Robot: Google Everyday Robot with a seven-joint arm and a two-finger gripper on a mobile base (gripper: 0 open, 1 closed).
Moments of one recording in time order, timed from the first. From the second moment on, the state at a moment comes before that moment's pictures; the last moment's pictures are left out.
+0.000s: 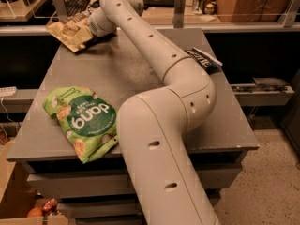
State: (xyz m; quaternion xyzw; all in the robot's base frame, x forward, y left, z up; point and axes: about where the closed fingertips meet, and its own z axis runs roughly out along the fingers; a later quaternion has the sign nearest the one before) arm 0.897 0.226 0.864 -0.41 0.78 0.17 0.44
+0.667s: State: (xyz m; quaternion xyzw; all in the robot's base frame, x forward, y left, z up) arm 0.900 0.231 0.878 -0.42 0.77 0.16 0.45
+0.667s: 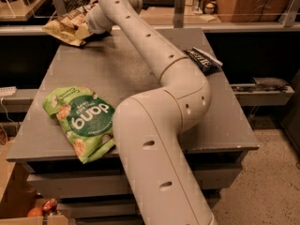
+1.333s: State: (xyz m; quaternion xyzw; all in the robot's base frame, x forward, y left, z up) arm 0.888 0.227 0.938 -0.44 0.74 0.14 0.49
